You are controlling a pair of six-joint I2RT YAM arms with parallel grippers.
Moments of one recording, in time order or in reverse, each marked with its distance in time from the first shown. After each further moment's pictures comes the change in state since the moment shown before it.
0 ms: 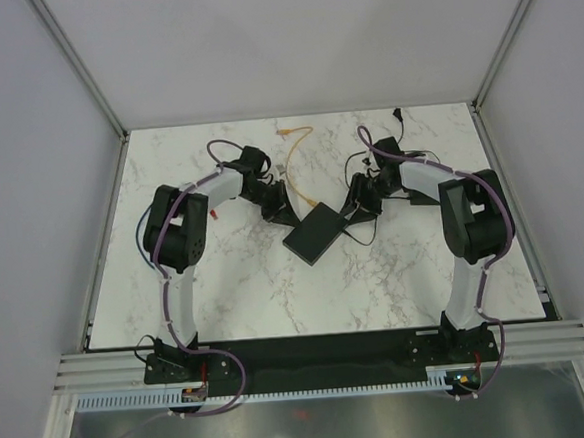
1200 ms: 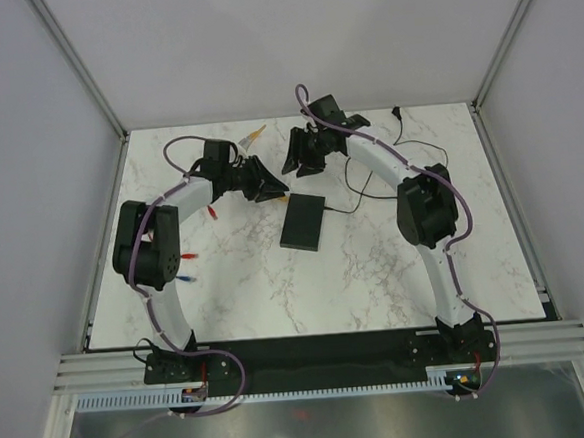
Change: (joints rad) left arm 0.127 -0.230 -0.217 0.478 0.016 -0.275; right arm 0.202 0.308 0.723 -0.115 0.173 -0.039
